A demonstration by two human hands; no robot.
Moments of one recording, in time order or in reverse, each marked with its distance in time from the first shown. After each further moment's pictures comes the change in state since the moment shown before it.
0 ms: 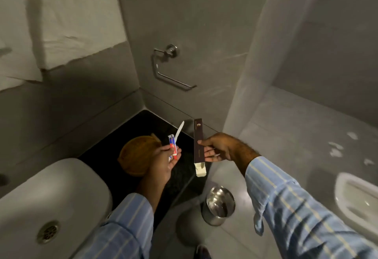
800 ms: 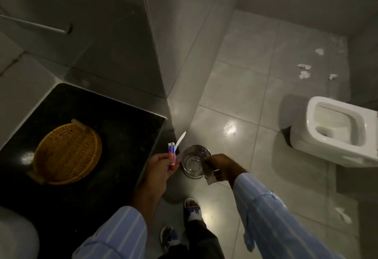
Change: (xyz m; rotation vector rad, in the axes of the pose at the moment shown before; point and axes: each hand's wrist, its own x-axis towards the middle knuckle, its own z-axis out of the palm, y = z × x) left_hand 0.070 -0.196 0.055 0.477 0.032 -0.315; right_hand 0.129 0.258 -0.117 0.196 0.252 0.382
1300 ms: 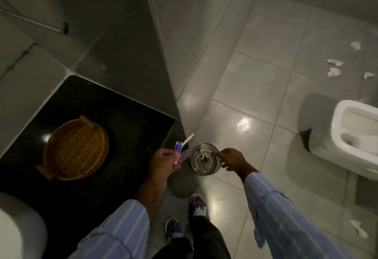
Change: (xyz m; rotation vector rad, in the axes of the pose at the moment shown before) left_hand 0.032 0.021 0.009 0.266 0.157 0.017; right_hand 0.058 -0.030 -0.026 -0.463 0.102 -0.214
